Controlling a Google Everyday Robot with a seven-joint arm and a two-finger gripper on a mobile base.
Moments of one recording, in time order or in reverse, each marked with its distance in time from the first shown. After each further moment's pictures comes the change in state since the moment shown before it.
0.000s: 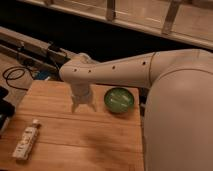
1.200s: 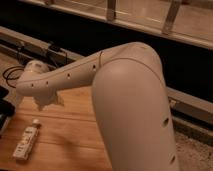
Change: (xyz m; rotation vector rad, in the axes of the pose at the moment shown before) arm -0.036 0.162 0.005 -0.037 -0.255 -0.222
